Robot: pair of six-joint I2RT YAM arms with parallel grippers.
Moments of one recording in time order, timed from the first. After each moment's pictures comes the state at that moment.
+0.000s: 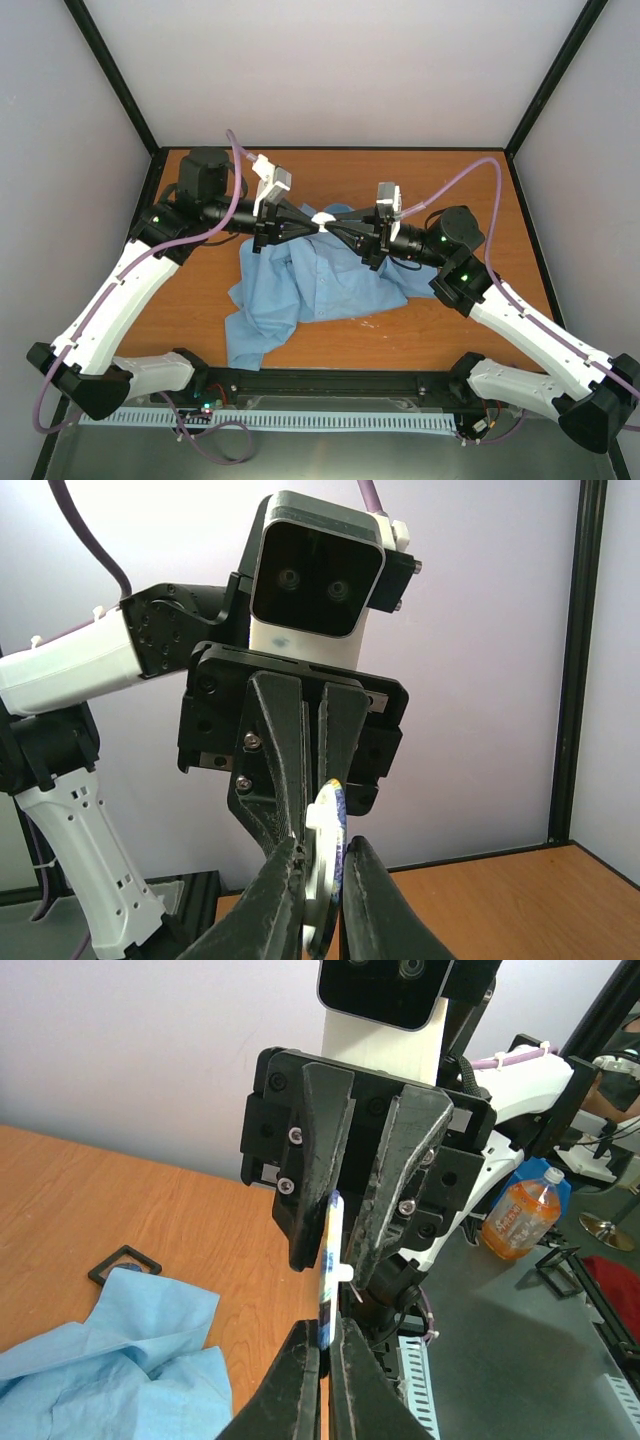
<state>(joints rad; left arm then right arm) -0.55 1.20 1.44 -0.65 1.02 0.08 0.73 1.00 0.91 0.34 -0.67 0.19</state>
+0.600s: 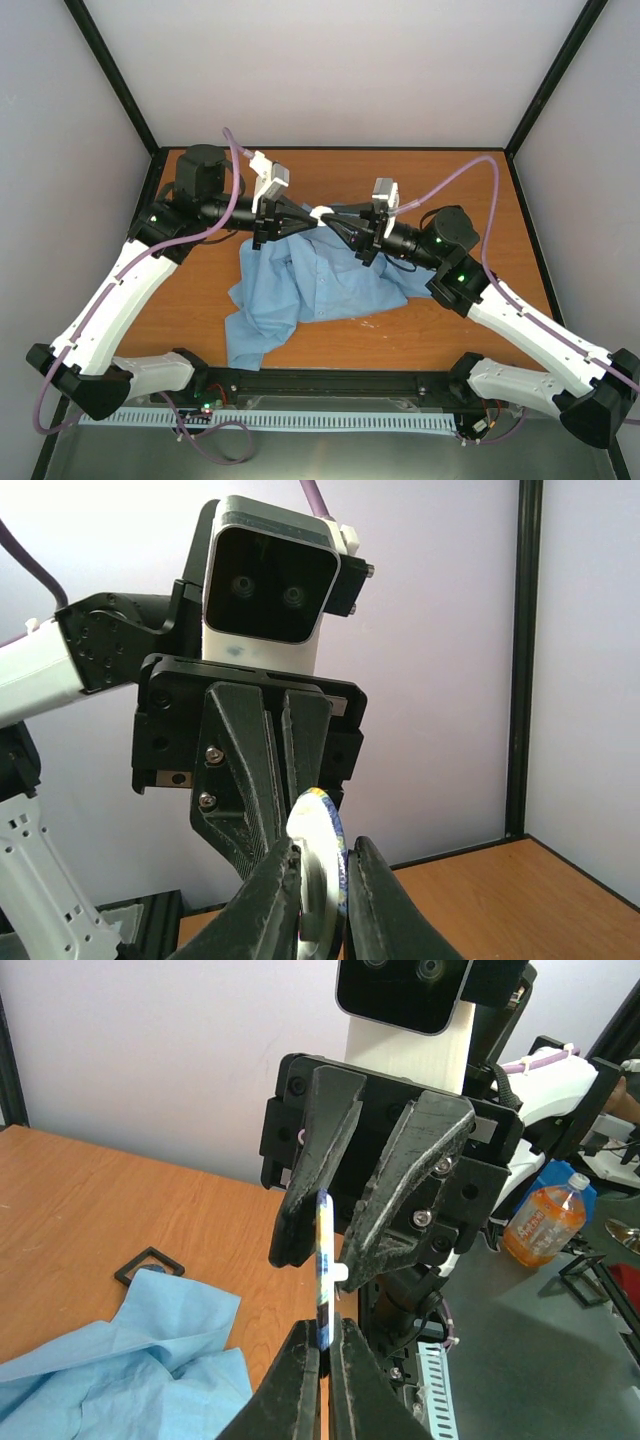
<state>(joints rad) -0.54 1.20 1.45 -0.65 0.99 0.08 0.77 1.02 0.93 0.32 -0.53 0.17</state>
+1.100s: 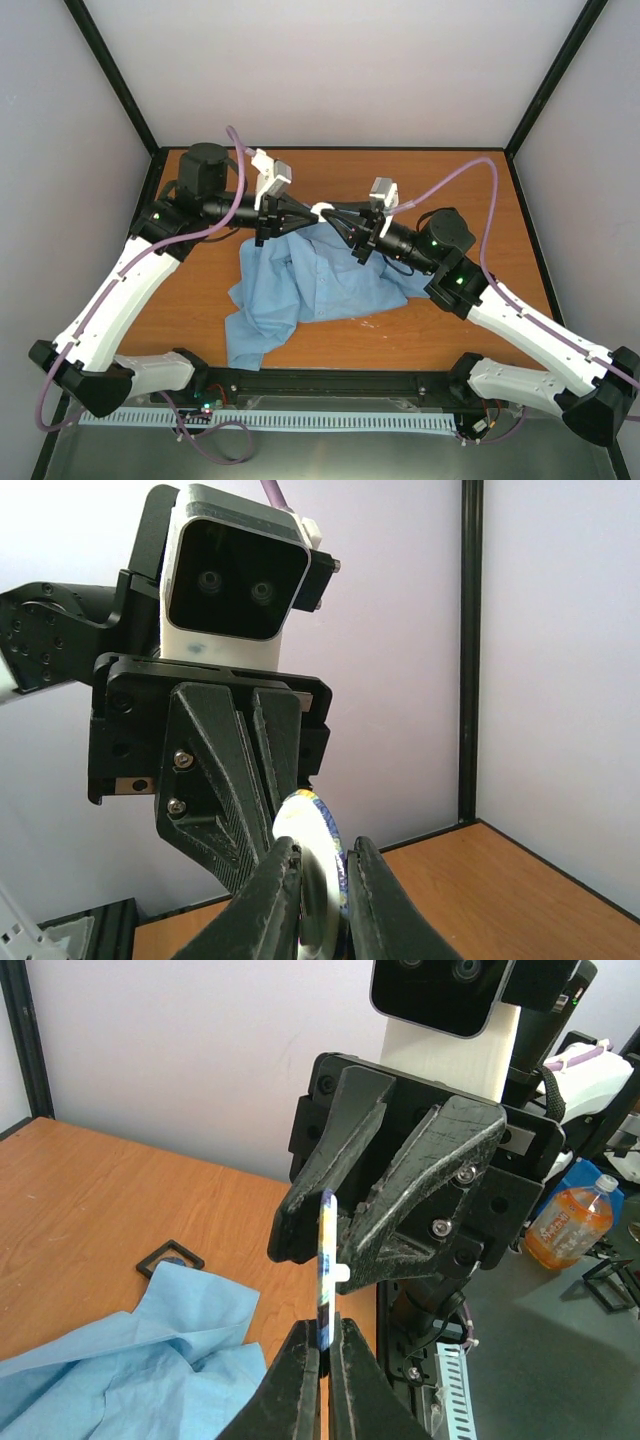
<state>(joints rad) -0.54 1.21 1.45 -0.65 0.95 0.09 0.81 1.02 0.93 0.29 -0.38 0.14</state>
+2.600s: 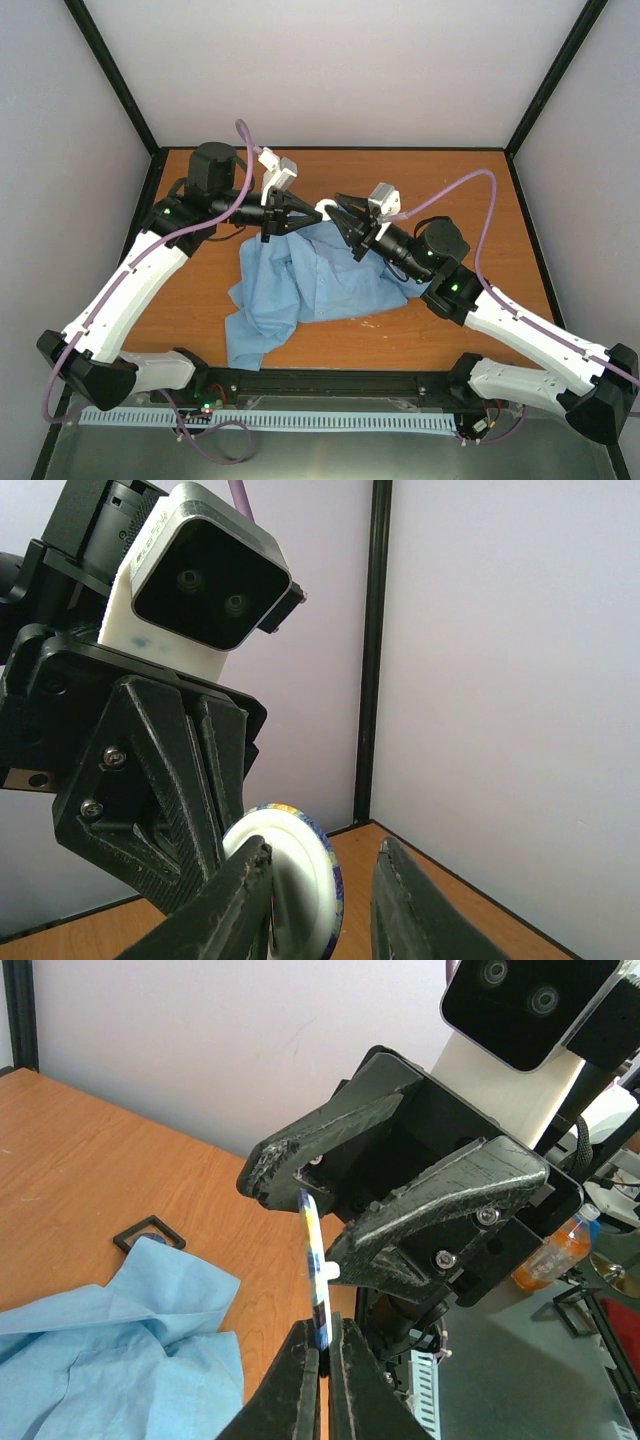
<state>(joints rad) -0.53 1.25 1.43 -0.62 0.96 -0.01 0.85 1.01 0.87 0.35 -0.12 -0.02</state>
